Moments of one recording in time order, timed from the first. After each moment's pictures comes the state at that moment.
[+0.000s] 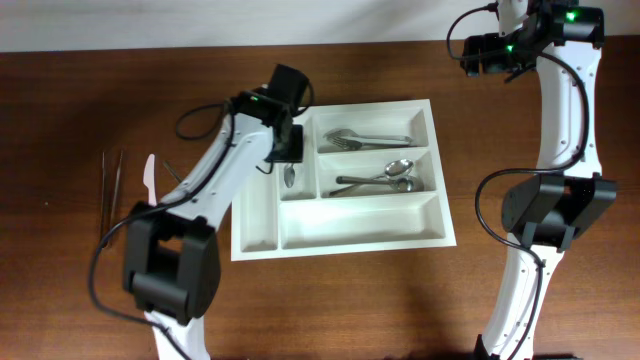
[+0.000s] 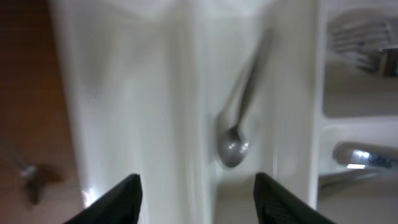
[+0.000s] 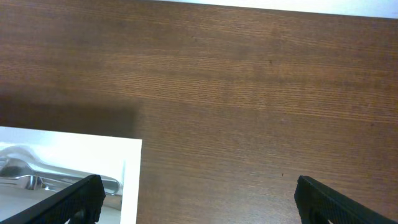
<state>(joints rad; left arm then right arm) -0.39 2.01 1.72 -1.01 -0.16 -0.35 -0.15 2.40 2.60 -1.27 -0.18 -0.21</state>
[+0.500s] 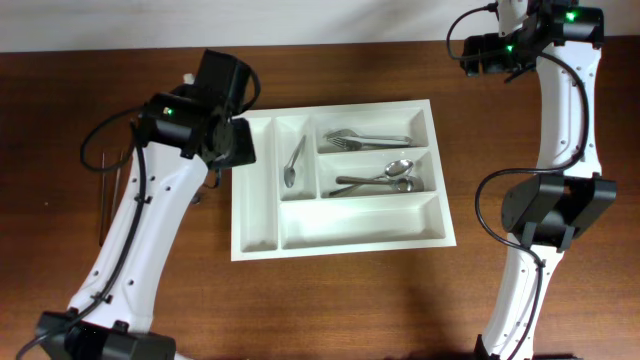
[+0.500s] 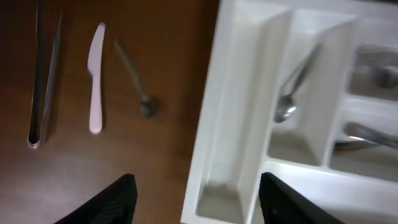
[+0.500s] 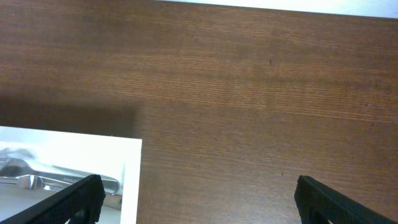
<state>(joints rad) -0.29 1.66 1.73 -1.31 -0.25 -0.47 -0.15 2.40 2.60 -1.26 -0.18 -0.21</state>
